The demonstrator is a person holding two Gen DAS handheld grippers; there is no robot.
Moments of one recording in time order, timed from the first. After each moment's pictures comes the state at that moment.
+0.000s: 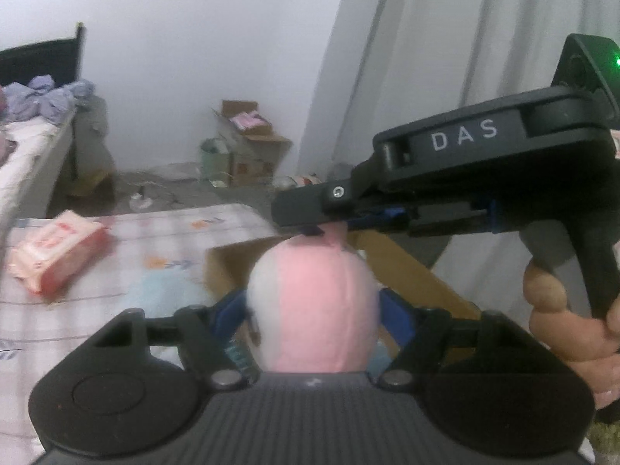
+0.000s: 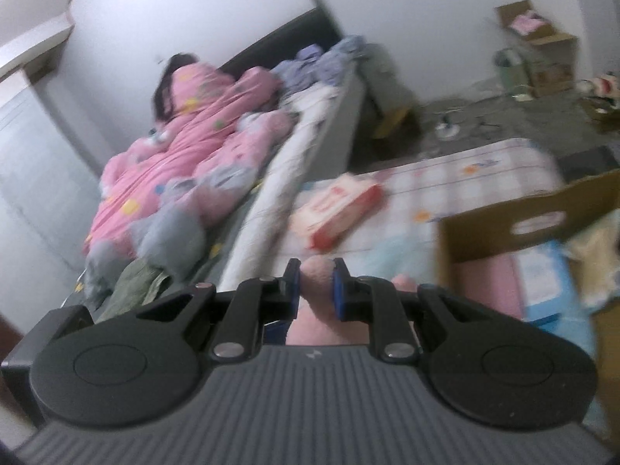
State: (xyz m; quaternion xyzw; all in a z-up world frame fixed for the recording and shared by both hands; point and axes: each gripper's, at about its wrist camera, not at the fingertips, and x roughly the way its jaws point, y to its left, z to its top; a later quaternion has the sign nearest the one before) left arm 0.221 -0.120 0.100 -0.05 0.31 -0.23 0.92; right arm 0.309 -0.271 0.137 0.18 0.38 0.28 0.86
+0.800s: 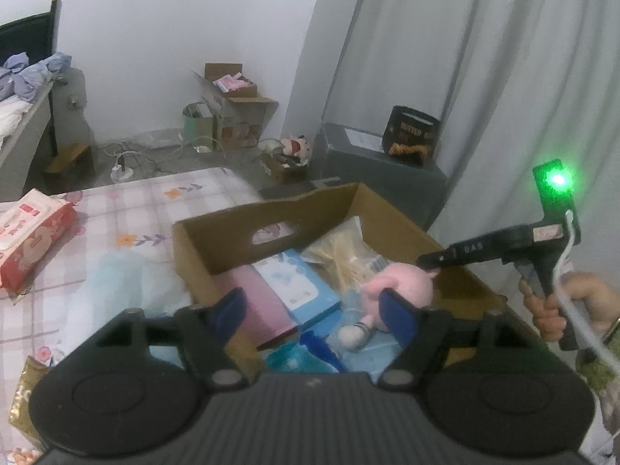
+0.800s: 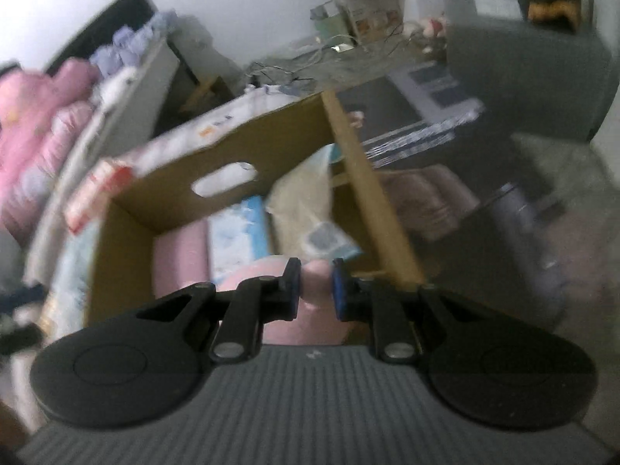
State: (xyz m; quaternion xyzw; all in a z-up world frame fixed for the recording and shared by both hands) left arm 0.261 -0.137 0.065 -0.04 0.36 -0.24 0.90; right arm 0.367 -0.471 -0.011 0.12 0.48 0.05 0.87
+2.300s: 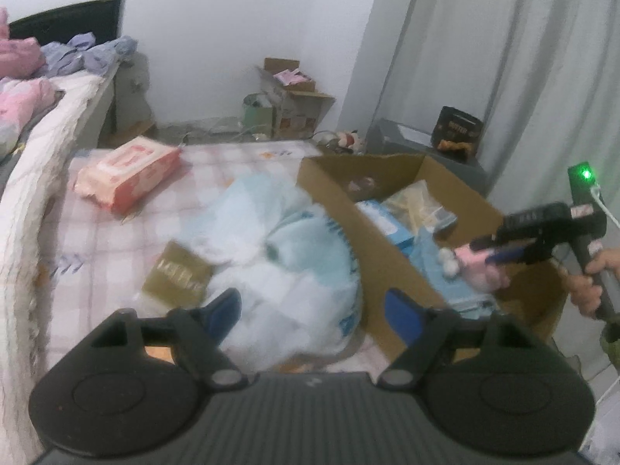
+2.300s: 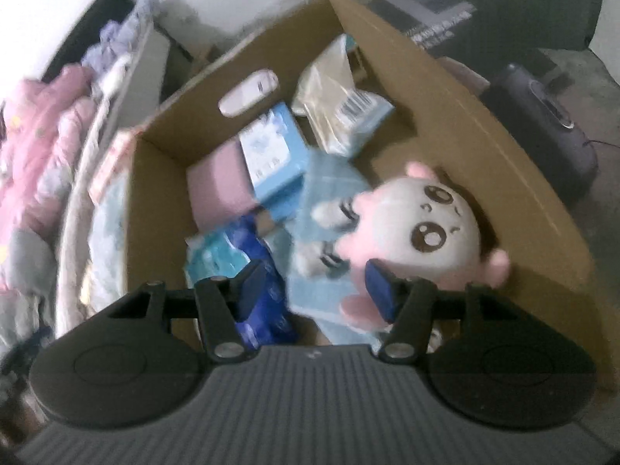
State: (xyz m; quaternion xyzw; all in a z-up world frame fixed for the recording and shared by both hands) left arm 0.161 -0.013 0.048 -0.05 0.37 -0.17 0.91; right arm 0.296 -0.437 -0.017 0.23 0.53 0.05 0.82
